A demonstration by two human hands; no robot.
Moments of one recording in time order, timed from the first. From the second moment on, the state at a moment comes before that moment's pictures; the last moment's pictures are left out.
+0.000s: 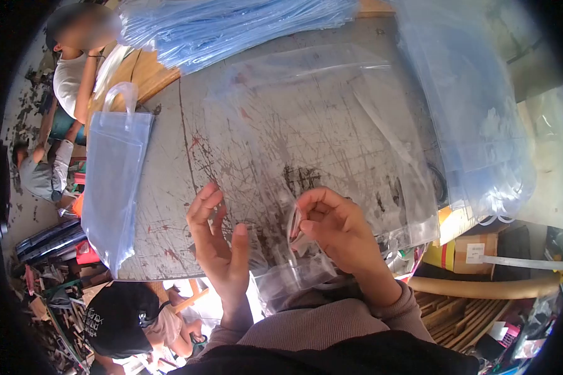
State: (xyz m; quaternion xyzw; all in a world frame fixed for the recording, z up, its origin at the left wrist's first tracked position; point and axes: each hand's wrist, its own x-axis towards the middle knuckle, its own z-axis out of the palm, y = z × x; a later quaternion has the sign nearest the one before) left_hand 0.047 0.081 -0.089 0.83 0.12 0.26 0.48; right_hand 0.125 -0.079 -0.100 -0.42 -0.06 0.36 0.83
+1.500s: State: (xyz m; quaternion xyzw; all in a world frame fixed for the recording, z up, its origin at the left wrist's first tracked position) left_hand 0.041 0.085 -0.090 0.55 0.16 0.15 0.80; right_hand 0.127 -0.085 -0.105 -0.35 -0.04 0.37 0.86
